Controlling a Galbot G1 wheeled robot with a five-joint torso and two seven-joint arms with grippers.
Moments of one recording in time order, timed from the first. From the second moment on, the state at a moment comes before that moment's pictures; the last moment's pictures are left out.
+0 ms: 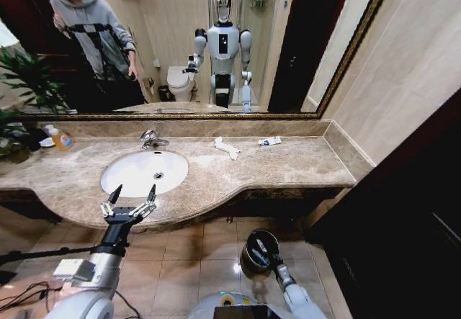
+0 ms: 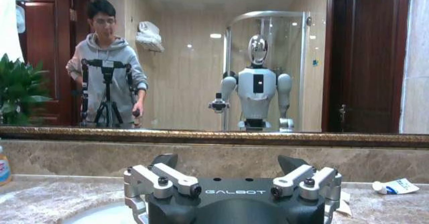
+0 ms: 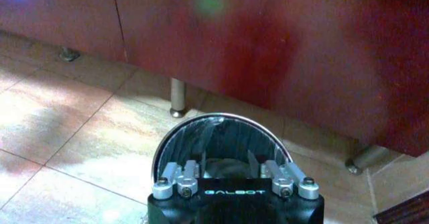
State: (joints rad) left arm 1.84 -1.36 -0.82 -2.47 -0.37 0.04 0.05; right arm -1.19 1.44 0.49 0.79 -0.17 0.30 -0.09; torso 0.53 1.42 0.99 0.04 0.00
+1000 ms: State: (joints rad) left arm 1.84 -1.36 -0.82 -2.47 -0.37 0.04 0.05; right arm -1.47 1.44 0.53 1.36 -0.11 0.27 0.00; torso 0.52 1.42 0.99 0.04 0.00
